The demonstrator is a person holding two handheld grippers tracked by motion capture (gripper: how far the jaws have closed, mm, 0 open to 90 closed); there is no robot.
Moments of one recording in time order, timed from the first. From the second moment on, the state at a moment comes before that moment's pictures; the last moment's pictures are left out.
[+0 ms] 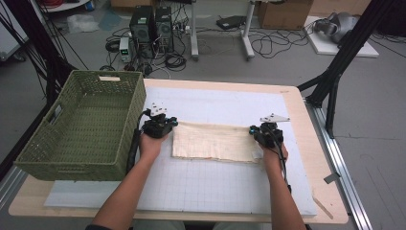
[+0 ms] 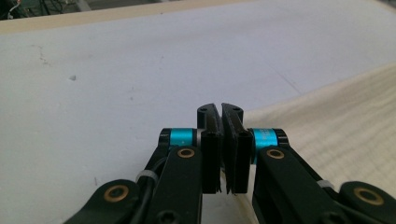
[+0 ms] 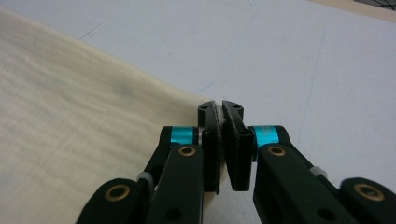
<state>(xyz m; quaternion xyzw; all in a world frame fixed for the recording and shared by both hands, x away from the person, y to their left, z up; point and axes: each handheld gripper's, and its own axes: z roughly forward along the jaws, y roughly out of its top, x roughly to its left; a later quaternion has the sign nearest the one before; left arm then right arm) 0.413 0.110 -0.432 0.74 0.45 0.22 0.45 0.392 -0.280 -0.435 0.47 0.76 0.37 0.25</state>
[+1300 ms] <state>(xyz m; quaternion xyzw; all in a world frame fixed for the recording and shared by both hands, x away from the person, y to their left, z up) 0.350 0.107 -0.439 0.81 0.38 0.12 0.44 0.327 -0.276 -0.439 0.40 0.81 0.40 0.16</state>
